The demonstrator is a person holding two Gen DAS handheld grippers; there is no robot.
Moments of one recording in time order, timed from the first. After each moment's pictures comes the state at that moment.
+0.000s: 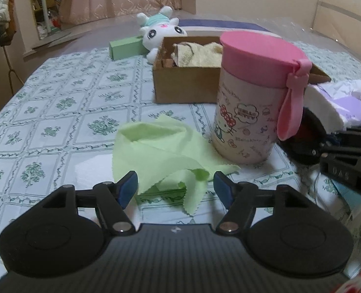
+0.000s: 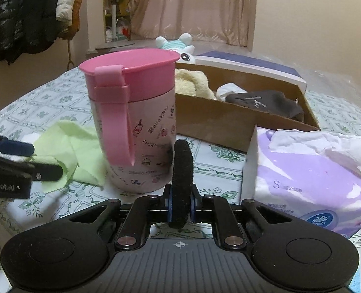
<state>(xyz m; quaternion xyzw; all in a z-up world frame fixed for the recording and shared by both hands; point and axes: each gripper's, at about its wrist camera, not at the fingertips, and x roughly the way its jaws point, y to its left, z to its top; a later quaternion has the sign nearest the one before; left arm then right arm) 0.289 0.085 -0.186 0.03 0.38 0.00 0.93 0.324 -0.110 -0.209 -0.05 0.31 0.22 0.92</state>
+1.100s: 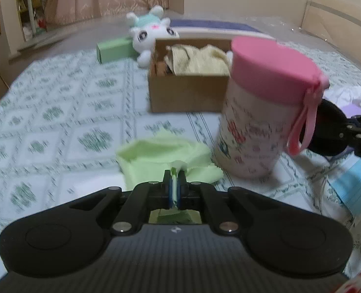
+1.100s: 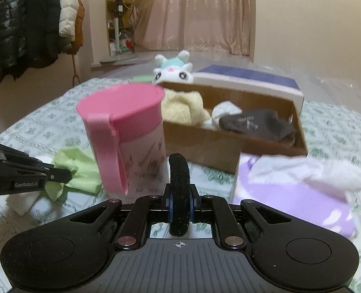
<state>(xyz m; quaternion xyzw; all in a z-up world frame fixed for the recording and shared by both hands) 0.315 0.106 -0.179 0.03 0.37 -0.03 0.93 0.329 -0.132 -0.174 -0.03 0.28 0.24 0.93</state>
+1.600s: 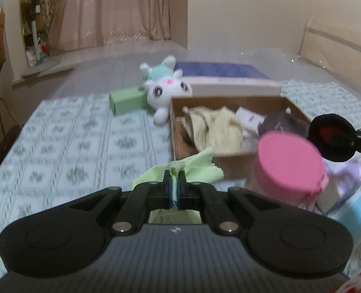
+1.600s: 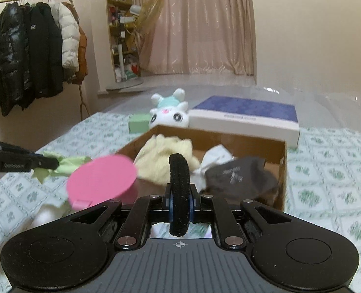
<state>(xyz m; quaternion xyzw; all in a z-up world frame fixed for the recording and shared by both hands) 0.350 0.138 -0.097 0.02 0.31 -0.04 0.95 0.371 -0.168 -0.112 0.00 0.24 0.27 0.93</state>
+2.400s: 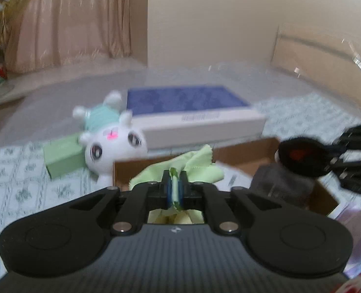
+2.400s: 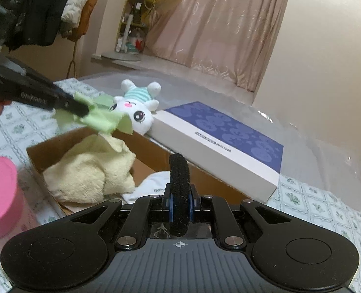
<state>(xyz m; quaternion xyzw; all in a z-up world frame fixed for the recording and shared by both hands) 0.521 0.080 -0.108 0.03 0.29 -0.13 0.95 0.495 -0.160 -0.125 -0.17 0.23 0.26 0.92</state>
